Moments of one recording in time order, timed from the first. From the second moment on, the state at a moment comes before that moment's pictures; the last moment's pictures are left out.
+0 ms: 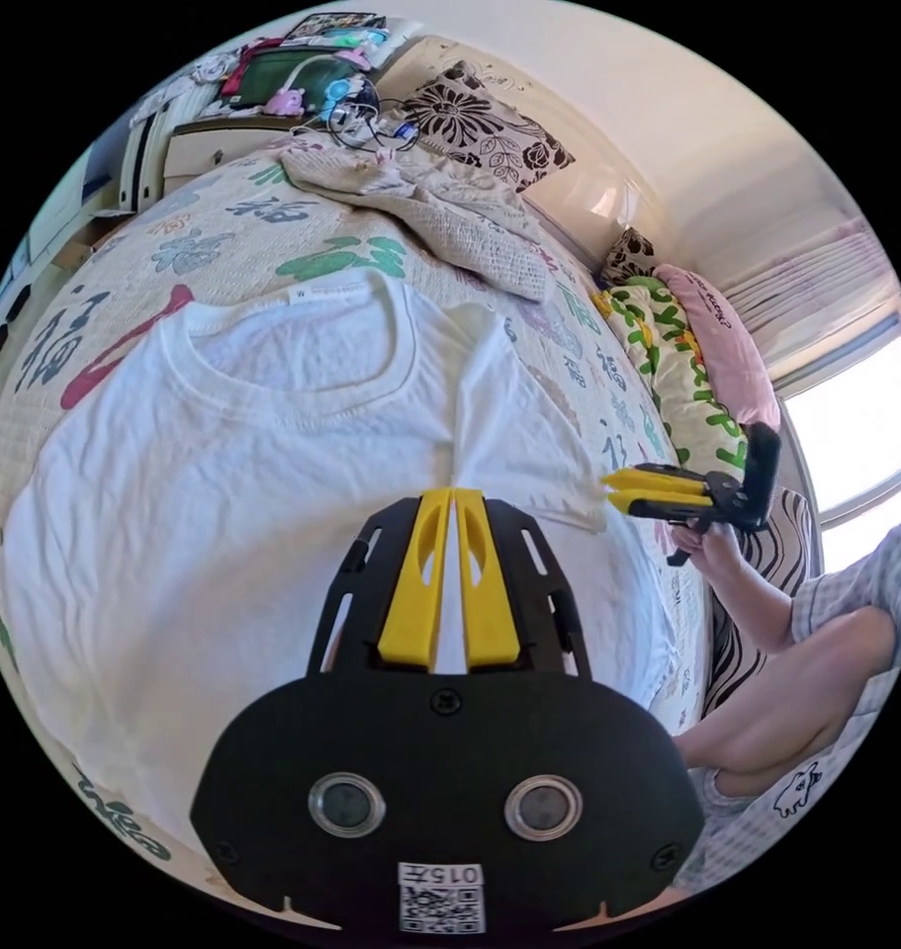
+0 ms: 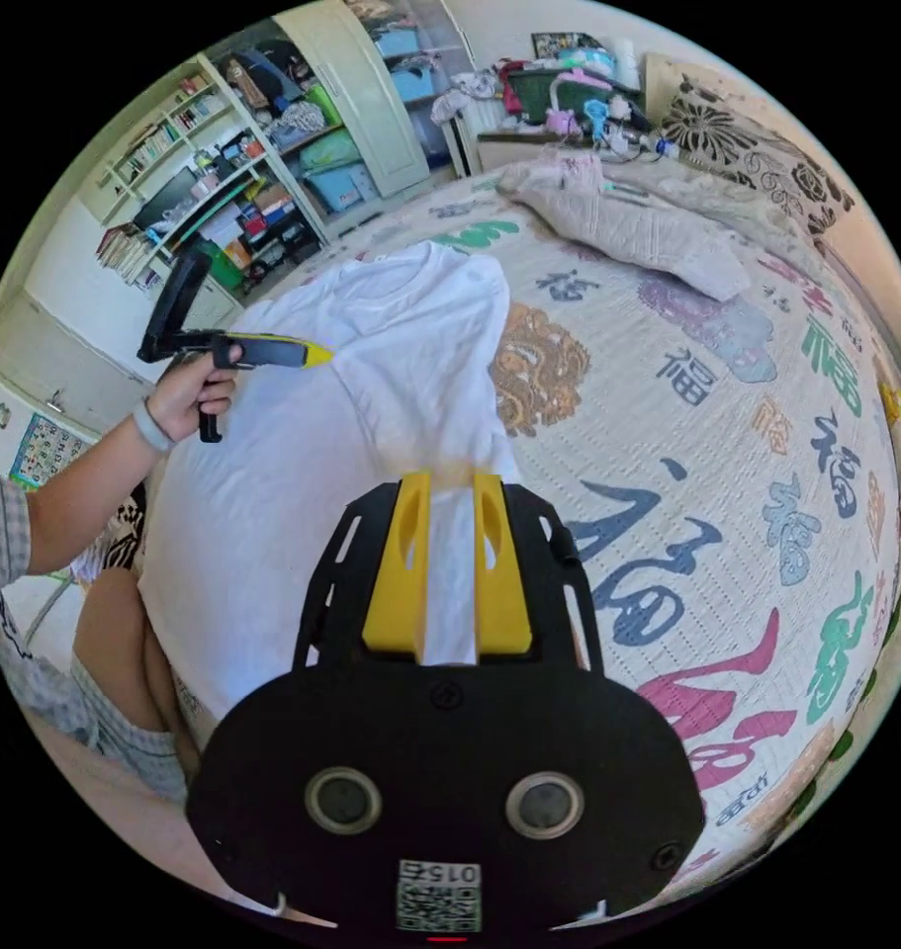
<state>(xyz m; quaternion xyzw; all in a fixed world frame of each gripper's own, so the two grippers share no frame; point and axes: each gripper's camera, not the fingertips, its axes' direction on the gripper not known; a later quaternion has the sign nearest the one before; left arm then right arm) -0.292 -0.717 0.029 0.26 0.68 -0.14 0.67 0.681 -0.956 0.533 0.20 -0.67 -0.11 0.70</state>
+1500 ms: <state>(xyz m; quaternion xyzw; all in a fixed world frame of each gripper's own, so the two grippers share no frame) -0.319 -0.356 0.133 0.27 0.54 -0.52 0.61 0.588 -1.204 0.088 0.36 -0.67 -0.32 0.56</state>
